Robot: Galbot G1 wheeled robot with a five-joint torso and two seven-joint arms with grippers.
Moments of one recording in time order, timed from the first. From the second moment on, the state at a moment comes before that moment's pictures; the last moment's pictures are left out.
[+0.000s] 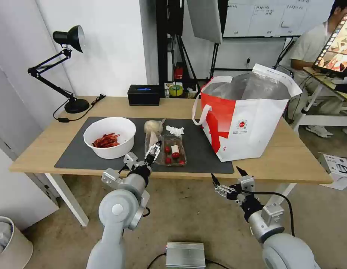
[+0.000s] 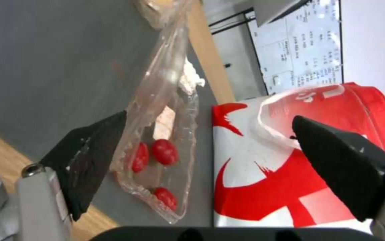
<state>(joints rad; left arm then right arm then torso) 1.19 -1.59 -0.35 -2.12 -1.26 0.34 -0.61 -1.56 1.13 0.44 2.22 0.27 -0.22 0.06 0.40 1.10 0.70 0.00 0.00</state>
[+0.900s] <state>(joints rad) 1.24 -1.59 -0.28 -2.18 -1.24 0.33 -0.55 -1.58 1.15 0.45 2.24 0.26 -0.23 0.06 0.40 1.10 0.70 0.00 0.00</state>
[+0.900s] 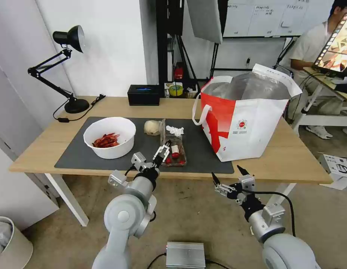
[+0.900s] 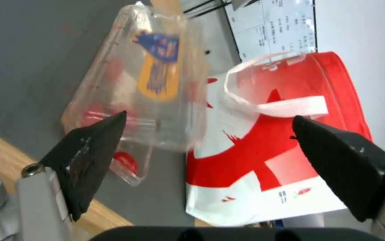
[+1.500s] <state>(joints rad) 1.18 -1.49 -0.28 -2.16 -1.18 0.34 -0.50 -1.63 1.14 0.48 2.29 0.26 -0.23 0.06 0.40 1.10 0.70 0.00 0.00</state>
